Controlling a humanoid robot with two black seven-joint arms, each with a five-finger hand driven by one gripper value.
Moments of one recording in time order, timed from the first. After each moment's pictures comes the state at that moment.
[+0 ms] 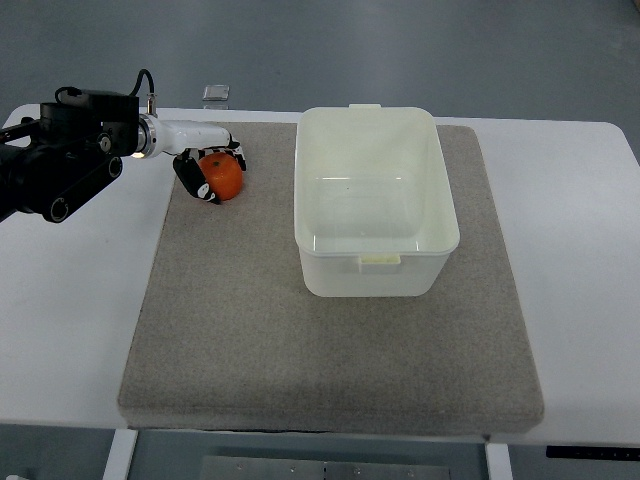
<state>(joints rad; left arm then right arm) -1.15 0.37 -0.27 -0.62 1.63 -0.33 -0.26 0.01 0.00 -0.06 0.19 0.03 -0.18 0.18</state>
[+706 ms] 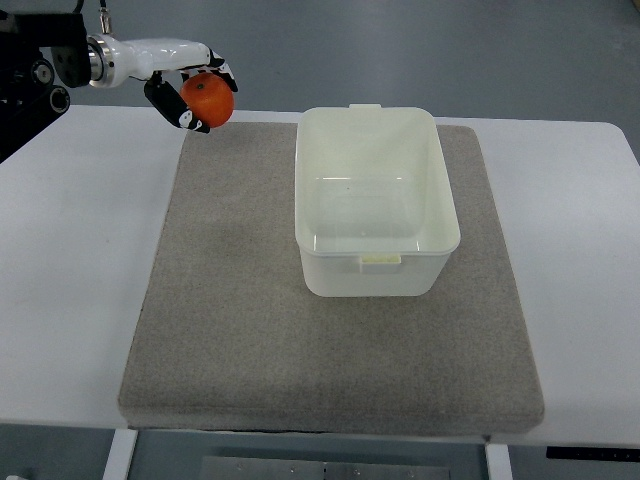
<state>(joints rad) -1.27 0.61 -0.35 -0.92 1.51 -0.32 -0.27 0.01 0.00 -0.06 0.19 0.03 -0.18 0.18</state>
